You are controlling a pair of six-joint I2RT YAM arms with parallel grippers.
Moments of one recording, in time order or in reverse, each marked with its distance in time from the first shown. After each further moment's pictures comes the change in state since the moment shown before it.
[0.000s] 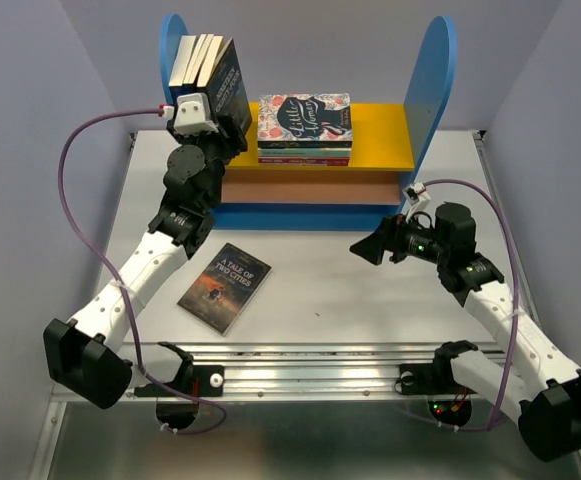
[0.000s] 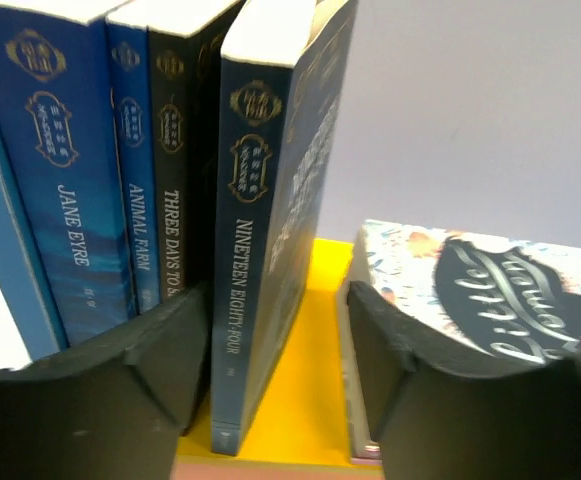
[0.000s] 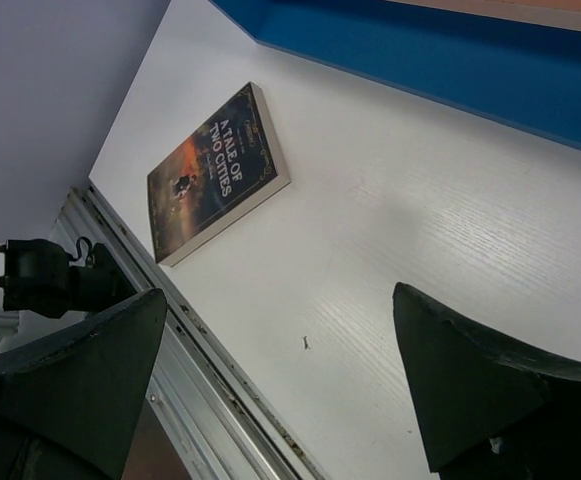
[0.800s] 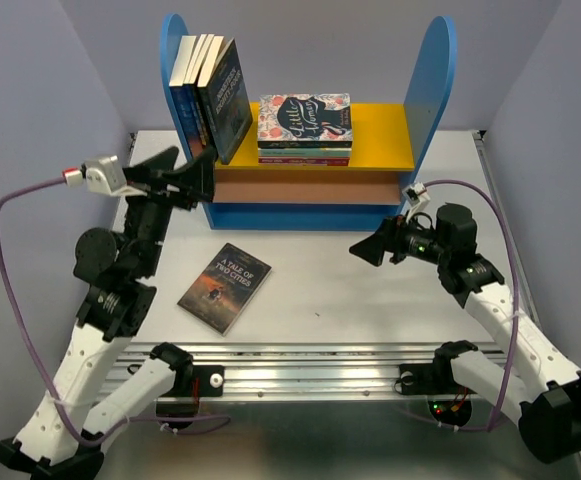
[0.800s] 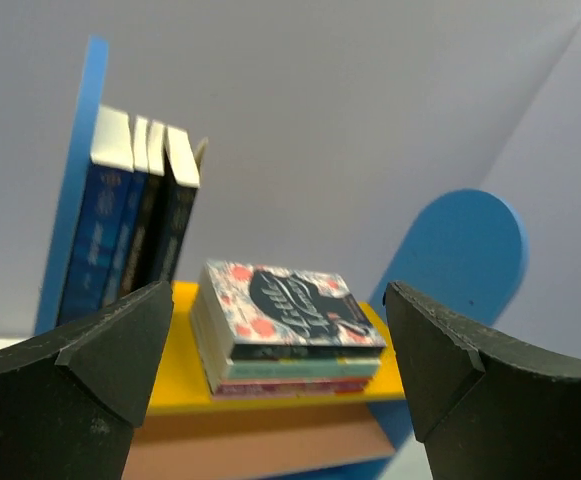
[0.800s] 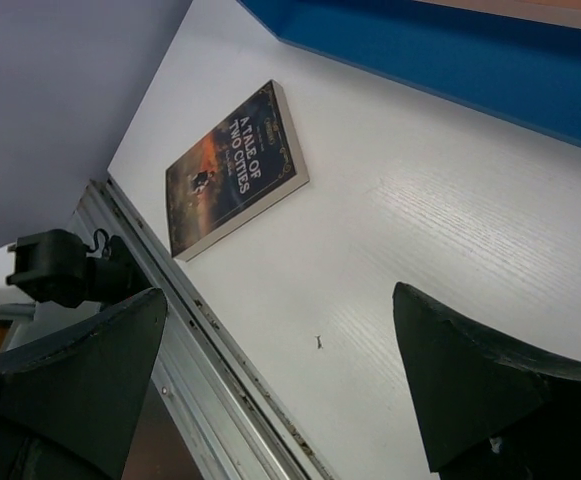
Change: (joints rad) left arm 0.006 -0.476 -0.063 -0.153 0.290 -0.226; right arm 0.000 -0.003 -0.003 0.022 -0.061 0.012
